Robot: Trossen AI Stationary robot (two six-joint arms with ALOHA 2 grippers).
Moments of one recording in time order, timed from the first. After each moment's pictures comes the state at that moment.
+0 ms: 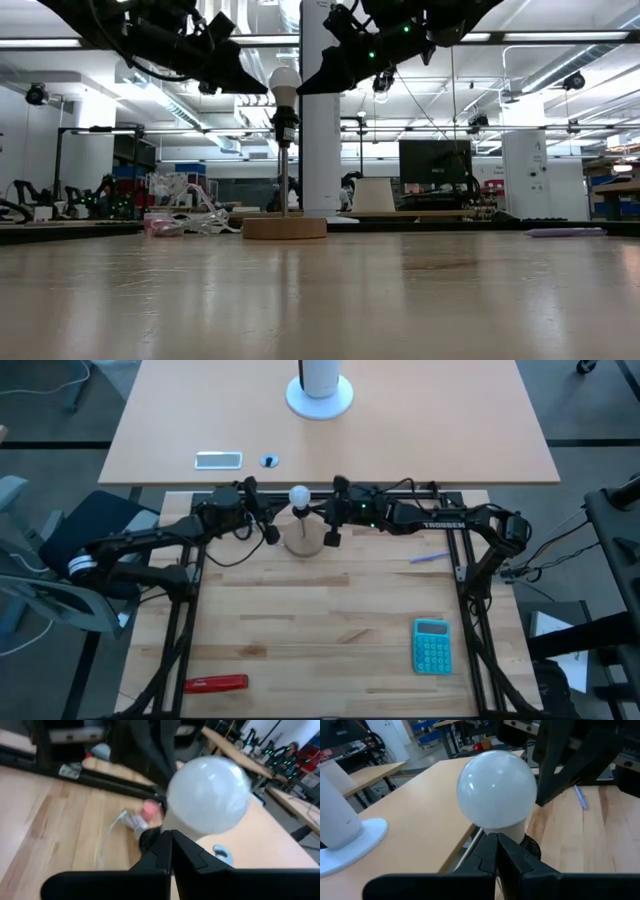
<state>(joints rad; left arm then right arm) 0.49 1.10 0.70 0.22 -0.02 0.25 -0.30 1.66 1.21 0.20 0.00 -0.47</state>
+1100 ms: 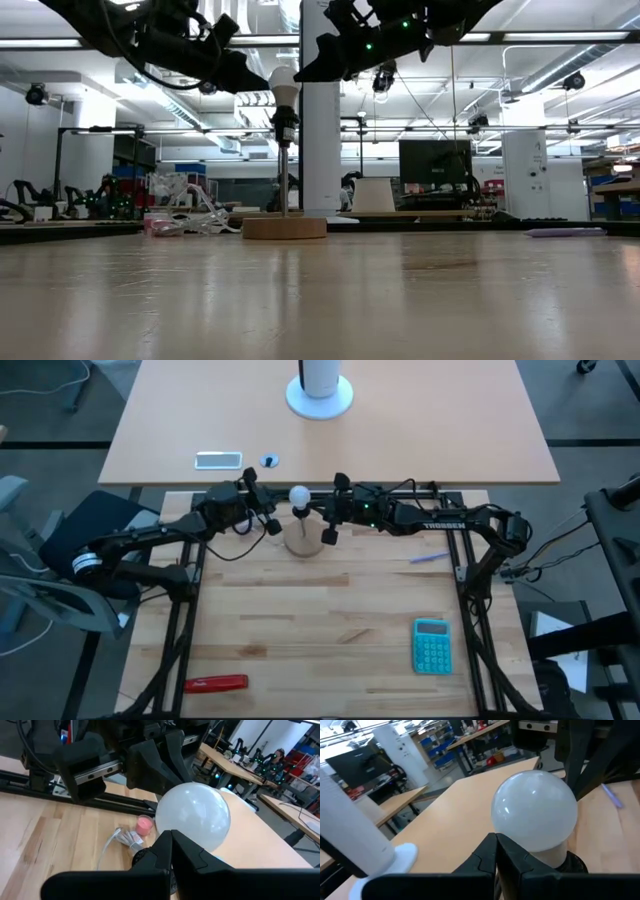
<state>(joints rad) 0.53 1.15 0.71 0.36 0.00 0.44 -0.29 1.66 1.21 0.29 0.02 -0.42</state>
